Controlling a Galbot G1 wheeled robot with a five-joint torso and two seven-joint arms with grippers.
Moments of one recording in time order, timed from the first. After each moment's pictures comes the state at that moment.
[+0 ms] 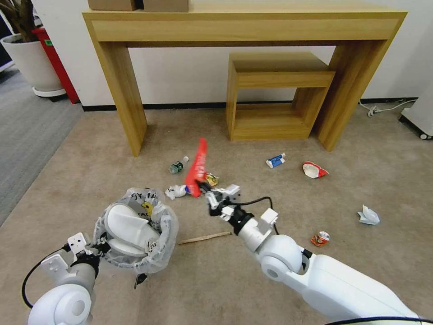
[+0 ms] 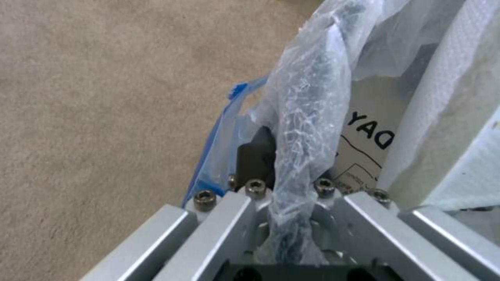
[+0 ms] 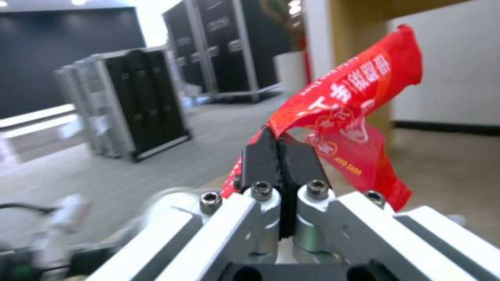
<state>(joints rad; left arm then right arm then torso) 1.58 -1.28 -0.77 -2.13 -0.83 0.47 -0.41 -0.61 0.90 -0.58 2.01 0.84 0.15 0.17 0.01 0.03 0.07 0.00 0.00</state>
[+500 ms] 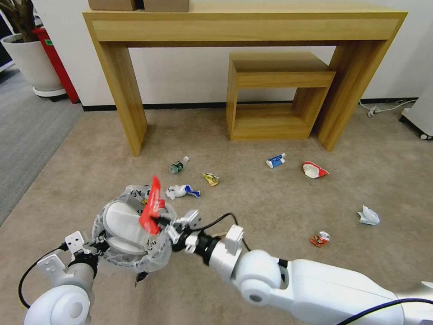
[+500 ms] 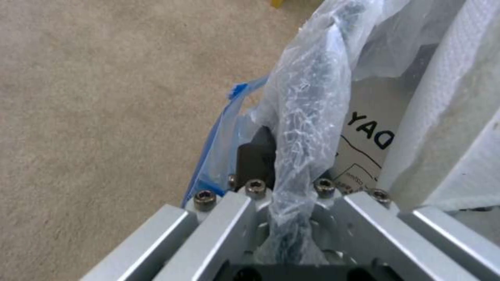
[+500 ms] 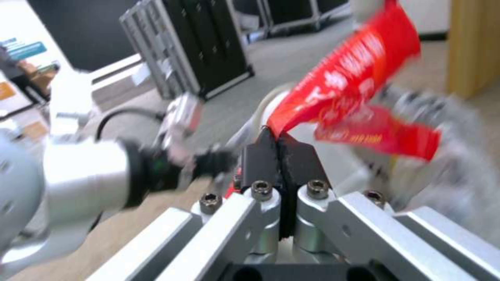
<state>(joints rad) 1.59 -1.29 -0.79 -2.16 -0.83 0.47 -0.42 -0.48 0.96 -0.89 2.03 0.96 0.07 0.25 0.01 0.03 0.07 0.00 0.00</state>
